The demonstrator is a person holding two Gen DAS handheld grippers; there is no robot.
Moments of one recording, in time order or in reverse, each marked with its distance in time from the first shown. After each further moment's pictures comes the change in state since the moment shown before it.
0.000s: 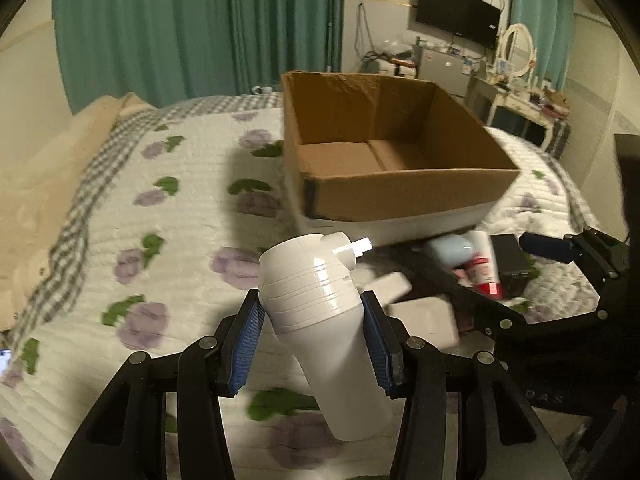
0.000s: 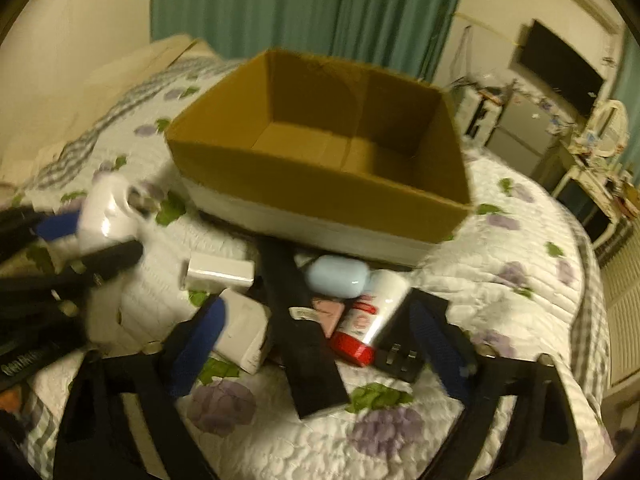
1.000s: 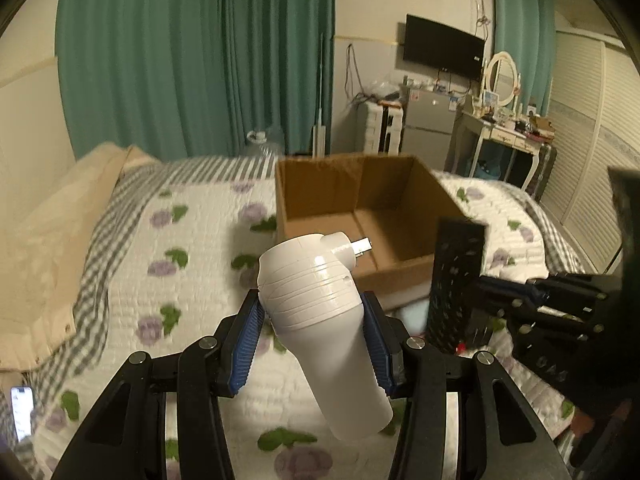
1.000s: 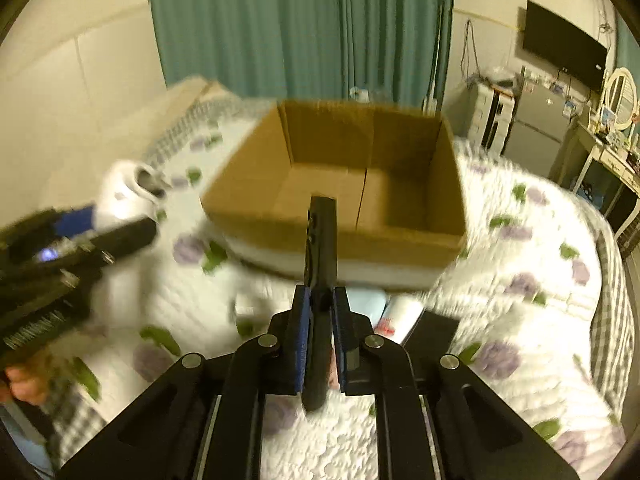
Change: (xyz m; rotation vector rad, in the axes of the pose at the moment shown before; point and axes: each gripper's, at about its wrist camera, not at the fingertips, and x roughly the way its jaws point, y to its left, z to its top) left arm -0.055 -0.005 0.052 0.013 -0.164 -0.049; right arm -0.059 -0.024 0.032 0.138 -0.152 0.143
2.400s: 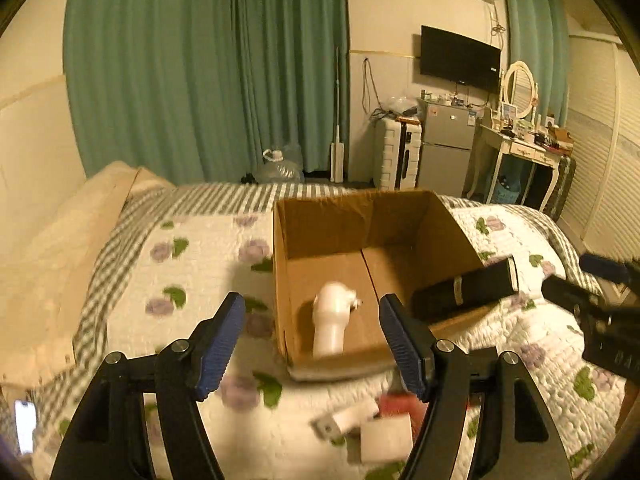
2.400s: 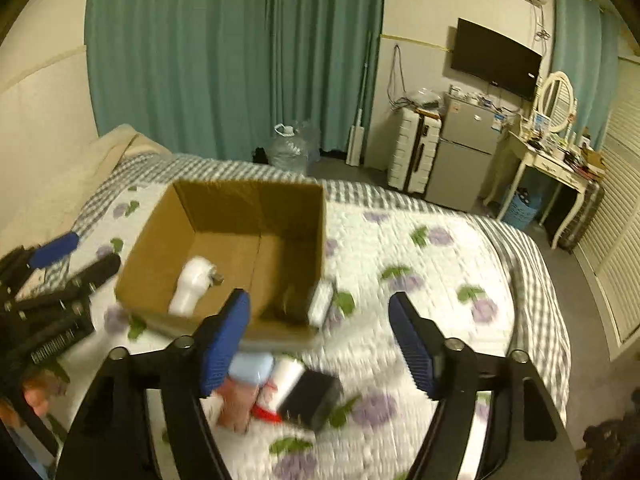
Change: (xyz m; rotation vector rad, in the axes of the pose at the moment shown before) left arm 0.031 -0.011 0.028 -0.020 -0.038 0.079; right arm -0.040 -0.065 0.022 0.083 -0.056 -0.250
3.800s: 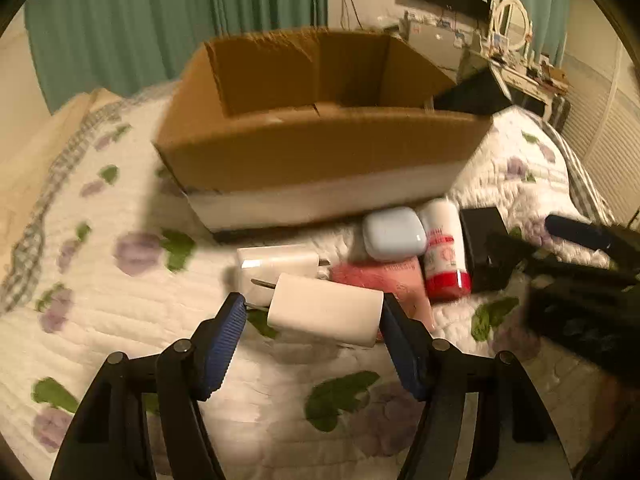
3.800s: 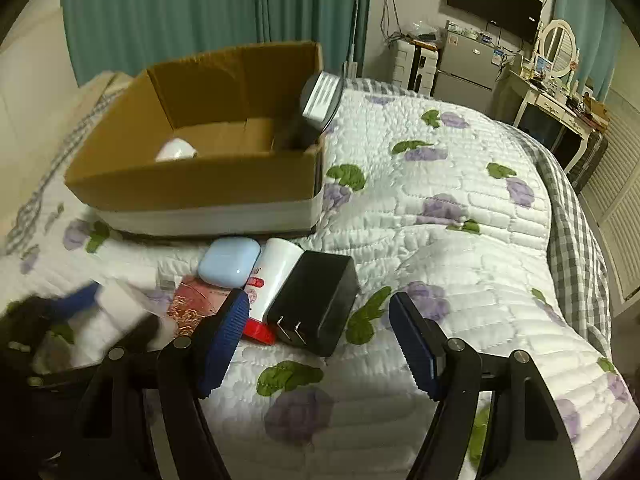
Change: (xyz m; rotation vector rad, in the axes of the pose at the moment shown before) left arm 0.032 -0.054 -0.107 0.054 0.245 -0.025; right arm 0.078 0.010 -0.079 0.036 0.214 -0.019
